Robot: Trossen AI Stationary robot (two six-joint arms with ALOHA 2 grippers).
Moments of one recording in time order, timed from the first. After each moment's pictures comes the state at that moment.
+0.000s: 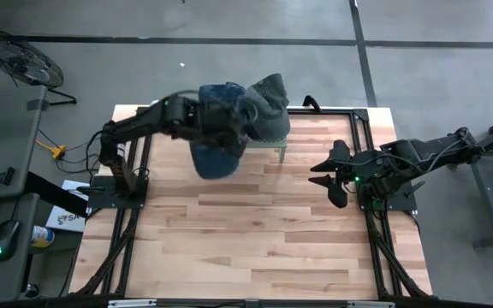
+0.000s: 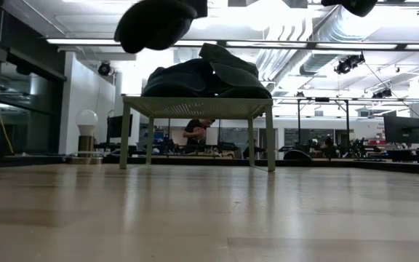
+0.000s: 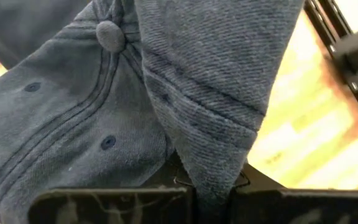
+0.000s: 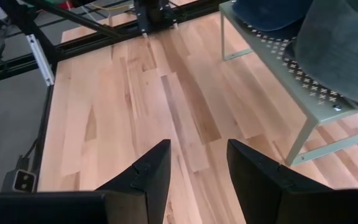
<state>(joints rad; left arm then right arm) 0.04 1.80 2.31 -1.57 -0.33 -0.99 0.28 0.92 1.05 -0.73 0.32 0.48</state>
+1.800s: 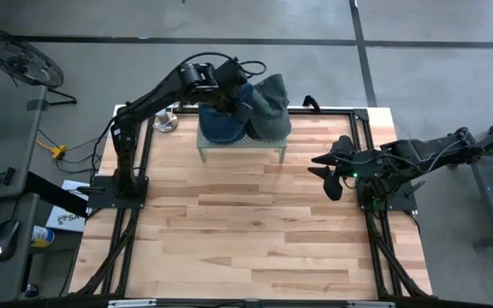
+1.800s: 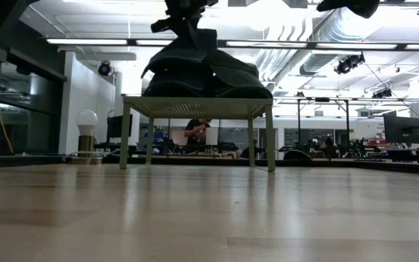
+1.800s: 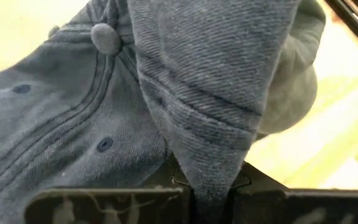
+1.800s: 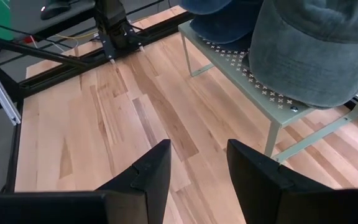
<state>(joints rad) 0.39 1.91 2.31 -1.40 -0.20 -0.50 0.28 0.92 1.05 -0.74 0.48 0.58</state>
